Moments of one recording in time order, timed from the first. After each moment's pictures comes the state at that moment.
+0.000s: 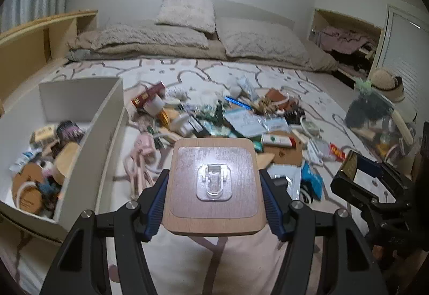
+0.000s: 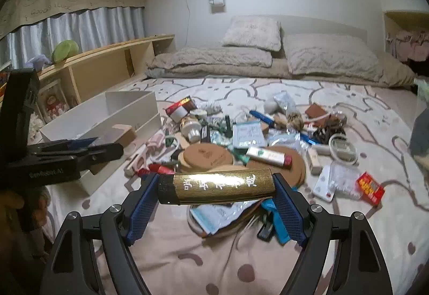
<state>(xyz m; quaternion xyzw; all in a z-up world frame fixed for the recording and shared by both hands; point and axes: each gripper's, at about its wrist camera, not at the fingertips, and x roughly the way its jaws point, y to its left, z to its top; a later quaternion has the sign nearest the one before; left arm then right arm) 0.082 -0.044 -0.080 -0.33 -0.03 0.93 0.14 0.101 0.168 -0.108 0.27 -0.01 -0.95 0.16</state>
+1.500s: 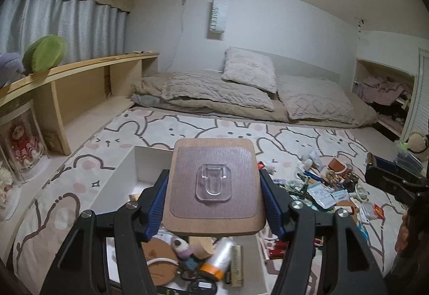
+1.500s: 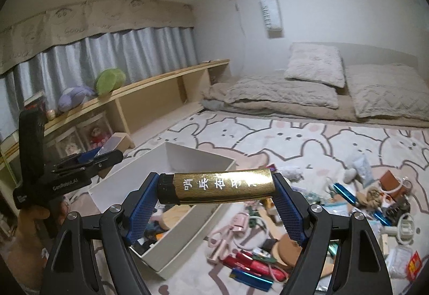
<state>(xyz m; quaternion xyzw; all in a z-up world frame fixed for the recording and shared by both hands) 0.066 -0.232 0.011 -0.22 -0.05 0.97 0.01 0.030 0.032 -0.001 0.23 -0.03 -0.93 0.30</state>
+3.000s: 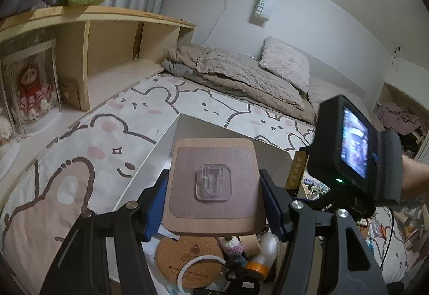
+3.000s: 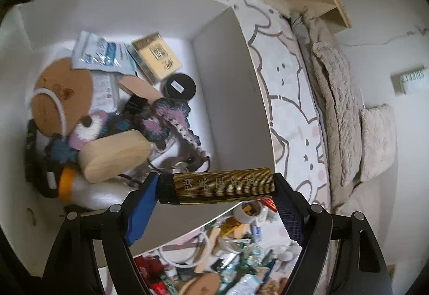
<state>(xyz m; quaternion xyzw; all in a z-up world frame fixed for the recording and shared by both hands) 0.039 -0.327 -0.036 -0.27 -0.14 0.95 -0.02 -0.084 -0.203 -0.099 0.36 0.55 -0.70 0.28</state>
